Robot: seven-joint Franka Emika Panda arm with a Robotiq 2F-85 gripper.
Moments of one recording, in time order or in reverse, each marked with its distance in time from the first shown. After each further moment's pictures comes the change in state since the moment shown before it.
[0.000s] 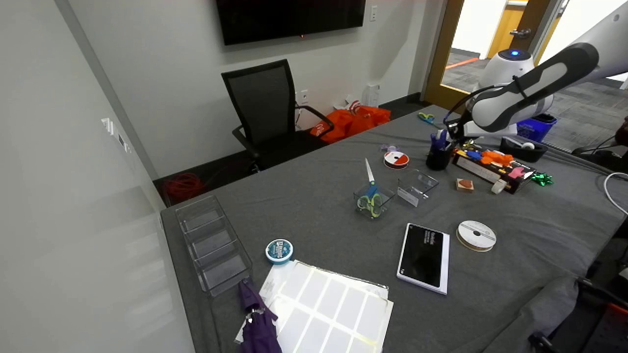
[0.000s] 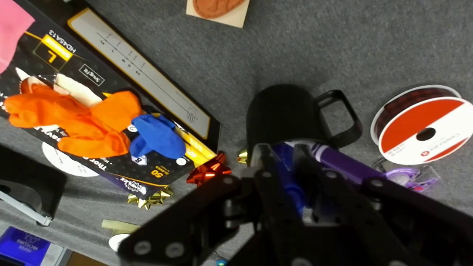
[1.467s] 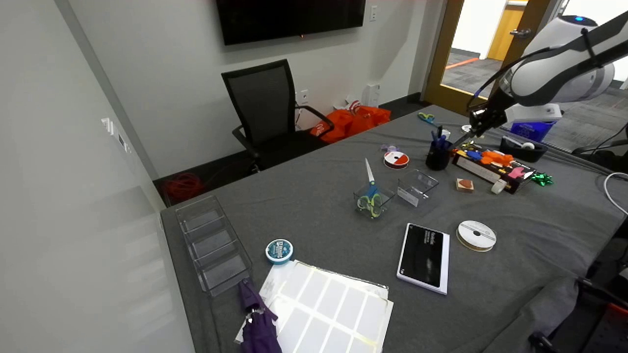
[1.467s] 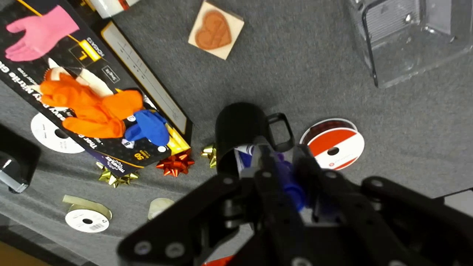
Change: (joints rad) arm -0.101 -0.348 0.118 -0.289 0.145 -0.011 -0.396
